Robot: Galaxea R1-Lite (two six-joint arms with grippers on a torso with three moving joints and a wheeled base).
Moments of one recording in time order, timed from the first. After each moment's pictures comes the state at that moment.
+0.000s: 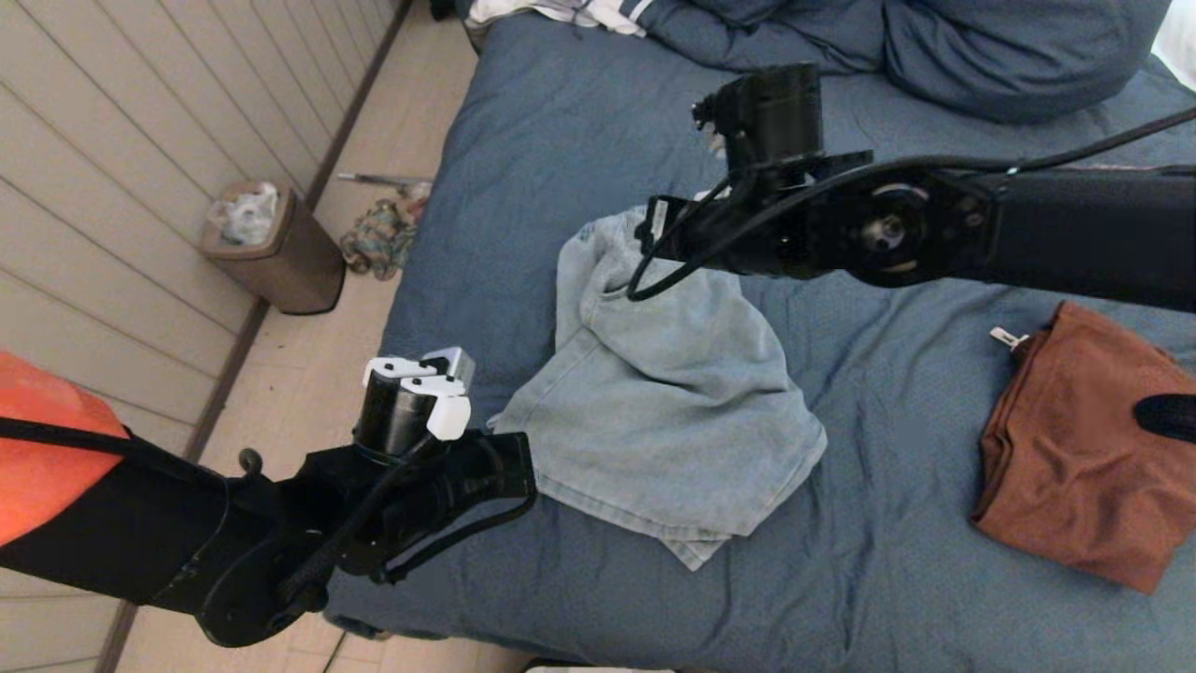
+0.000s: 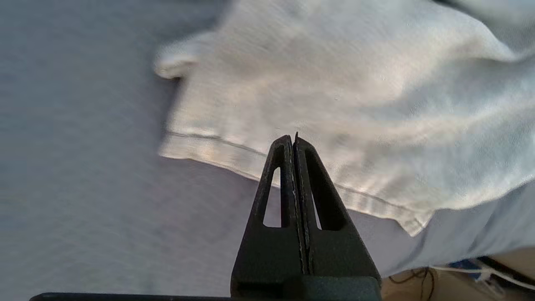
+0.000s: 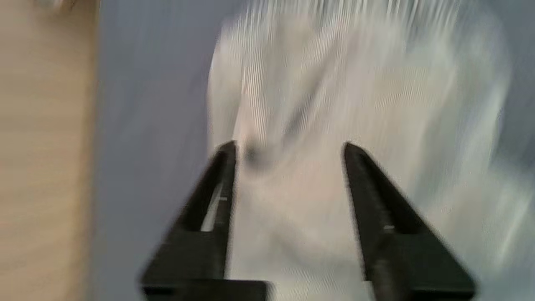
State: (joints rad) left arm -0.68 1.85 -0.73 -0.69 0.17 -0.49; right arm 0.59 2.03 -1.94 0.18 -0.24 0.36
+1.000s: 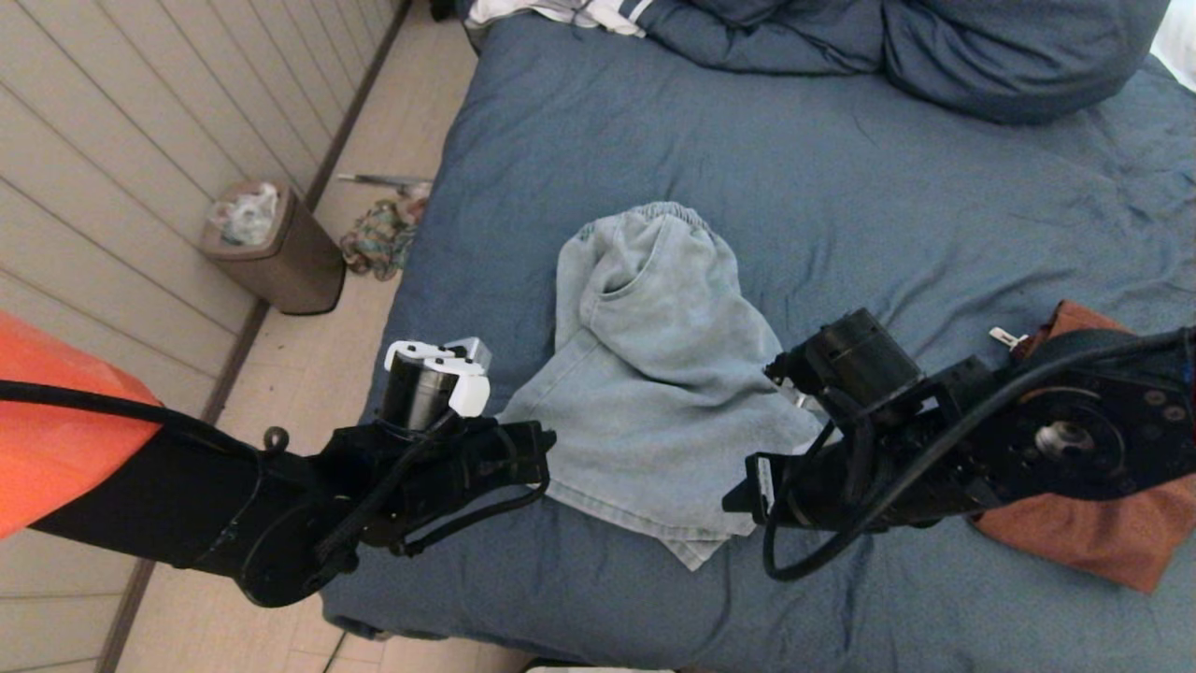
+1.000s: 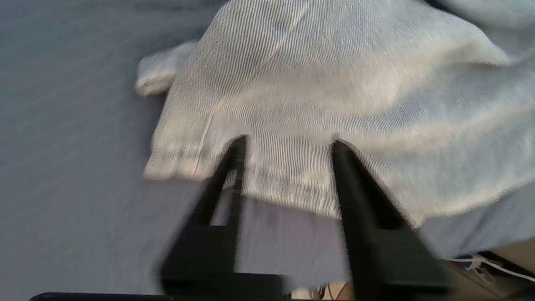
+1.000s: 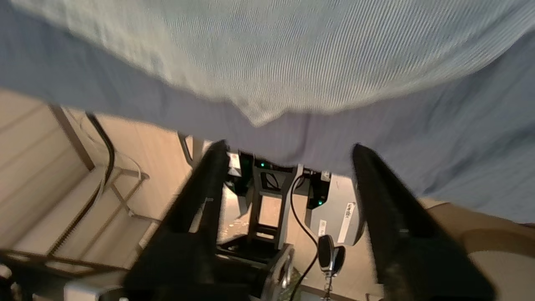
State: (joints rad) left arm -0.67 1.91 -0.84 -0.62 0.12 -0.49; right arm 0.60 1.72 -1.08 0.31 -0.05 0.54
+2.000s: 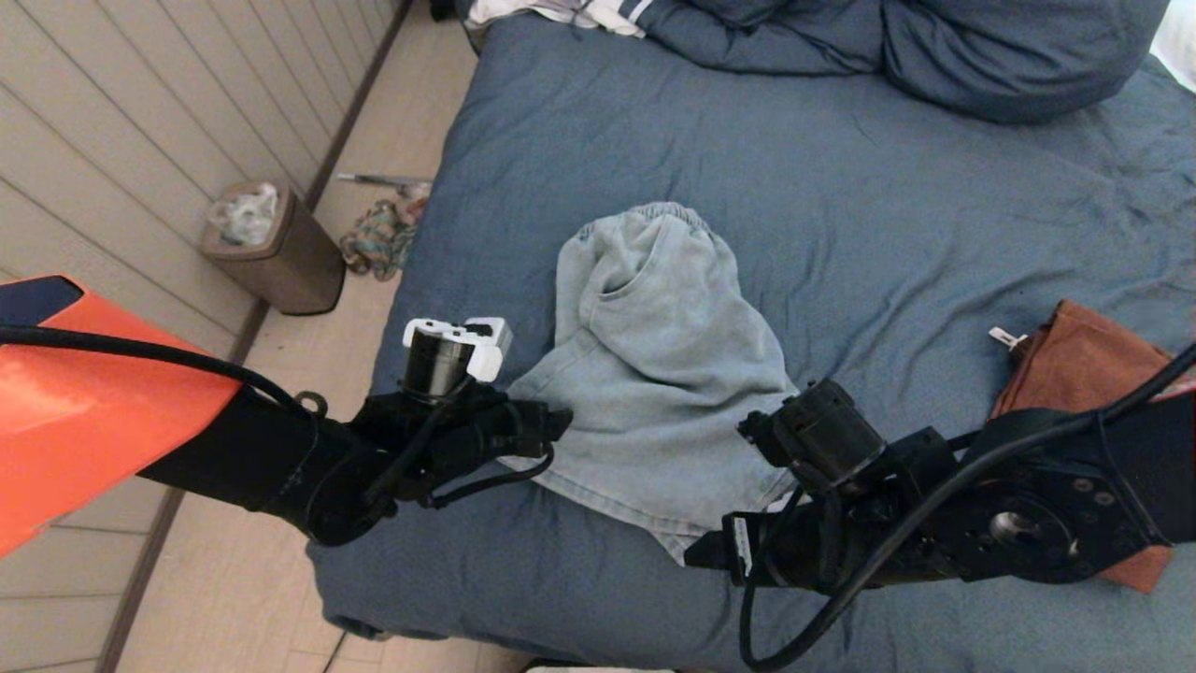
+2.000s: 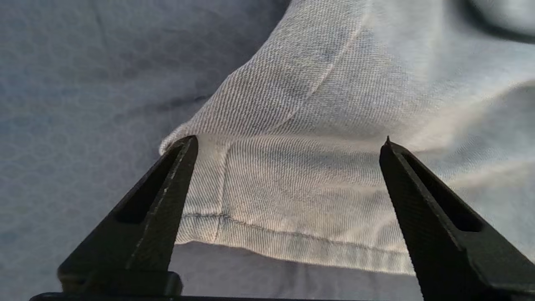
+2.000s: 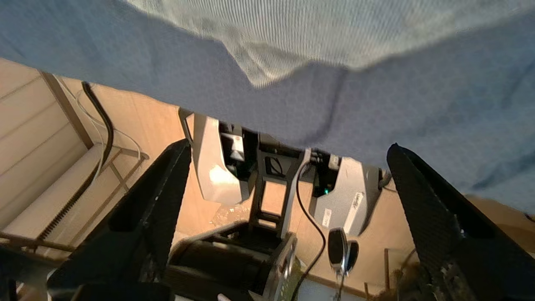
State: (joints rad) left arm -0.61 1.99 -0.98 -0.59 0.13 -0.26; right arm 0.66 1.77 -0.94 0.14 -0.03 0.57
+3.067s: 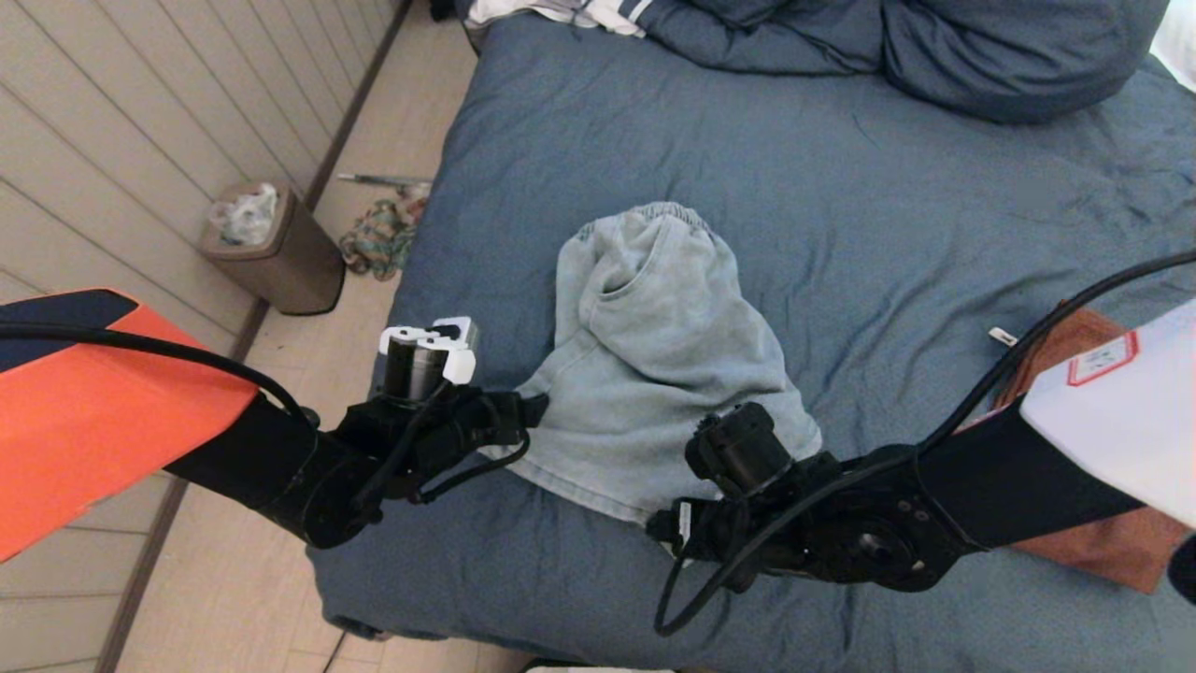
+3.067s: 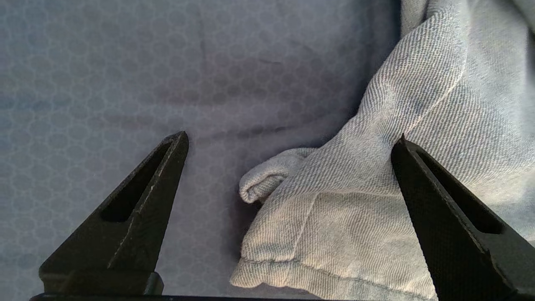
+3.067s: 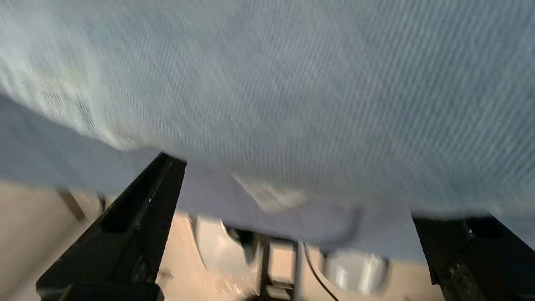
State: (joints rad) left arm -0.54 2.04 -0.93 -0.74 0.16 -0.29; right arm 0.69 1.98 -0.98 -0.12 -0.21 0.66
